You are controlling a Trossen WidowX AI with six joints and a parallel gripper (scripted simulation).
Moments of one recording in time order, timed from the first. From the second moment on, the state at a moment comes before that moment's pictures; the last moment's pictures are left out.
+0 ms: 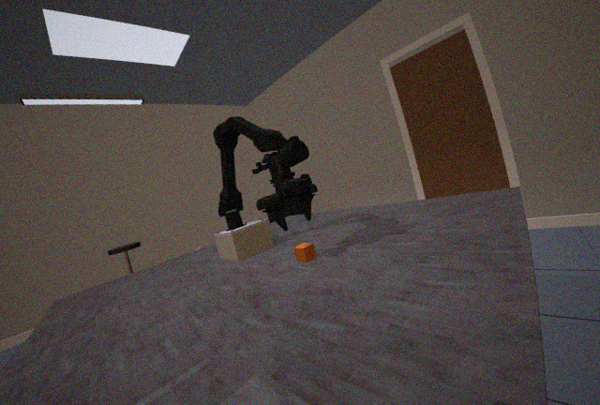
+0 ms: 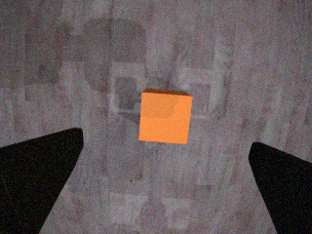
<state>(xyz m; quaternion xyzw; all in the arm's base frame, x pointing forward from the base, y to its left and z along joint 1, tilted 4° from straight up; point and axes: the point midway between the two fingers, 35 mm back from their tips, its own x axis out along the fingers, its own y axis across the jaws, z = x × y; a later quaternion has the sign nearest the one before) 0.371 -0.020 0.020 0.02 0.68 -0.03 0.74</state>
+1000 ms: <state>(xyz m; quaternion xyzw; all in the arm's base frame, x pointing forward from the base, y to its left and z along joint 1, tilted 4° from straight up) 0.373 -0.022 -0.032 0.02 0.71 -0.03 0.70</state>
